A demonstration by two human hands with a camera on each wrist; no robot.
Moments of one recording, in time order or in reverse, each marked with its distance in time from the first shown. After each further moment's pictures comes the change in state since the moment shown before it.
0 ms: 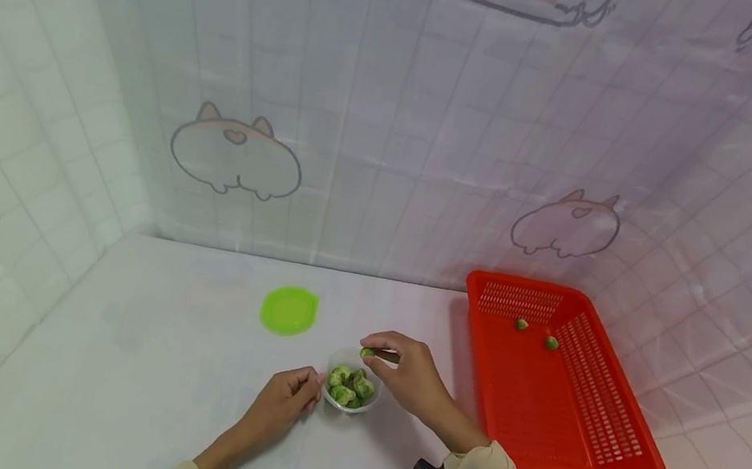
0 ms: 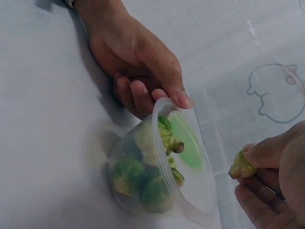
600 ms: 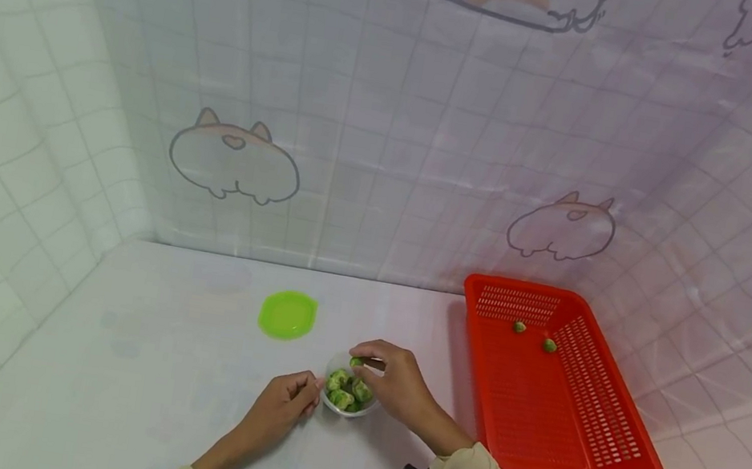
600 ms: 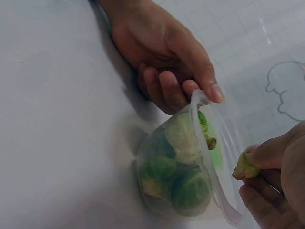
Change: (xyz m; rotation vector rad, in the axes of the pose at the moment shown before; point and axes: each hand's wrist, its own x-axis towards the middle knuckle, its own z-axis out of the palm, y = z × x) left_hand -0.002 0.002 0.001 -0.011 0.001 0.014; right_hand 0.002 0.012 0.021 -0.035 -0.013 -0.031
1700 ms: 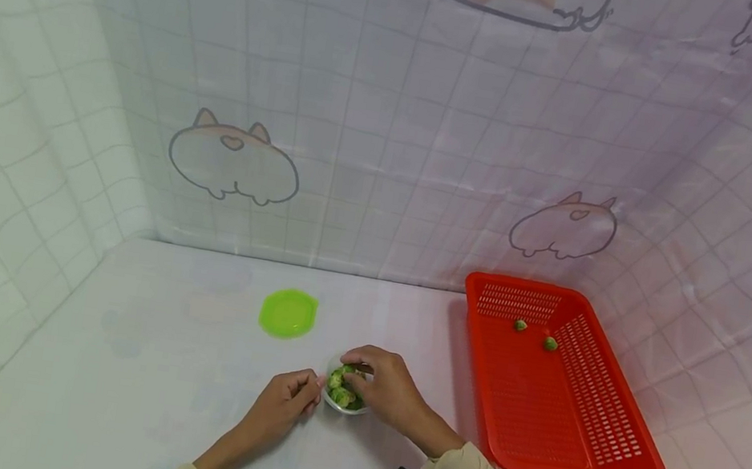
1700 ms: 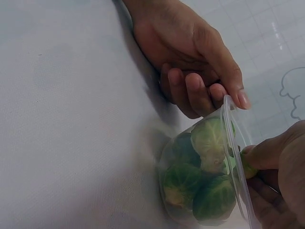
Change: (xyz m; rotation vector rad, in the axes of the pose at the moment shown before) left_hand 0.005 0.002 -0.007 0.009 -0.012 -0.003; right_hand 0.005 -0.003 0.015 -0.031 -0.063 -0.076
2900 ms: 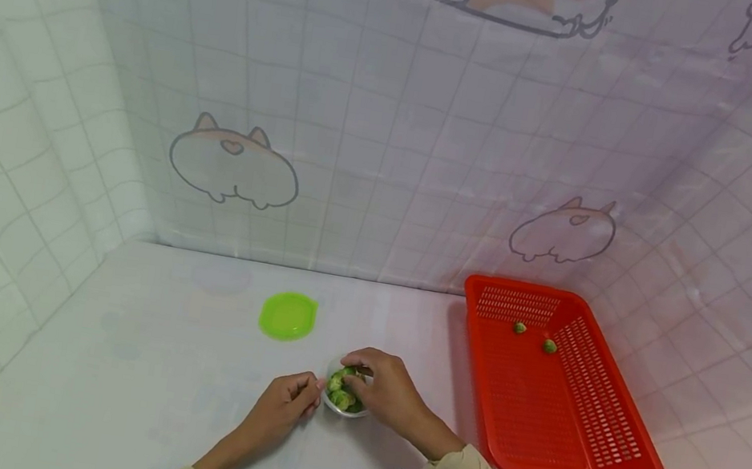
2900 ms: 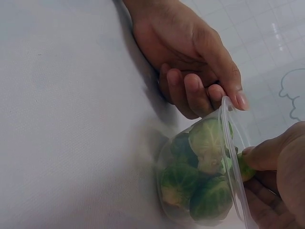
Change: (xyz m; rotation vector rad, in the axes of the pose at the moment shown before) left_hand 0.003 -0.003 -0.003 -0.020 -0.005 0.005; right_hand 0.004 0.001 0.001 -0.041 -0.016 0.032
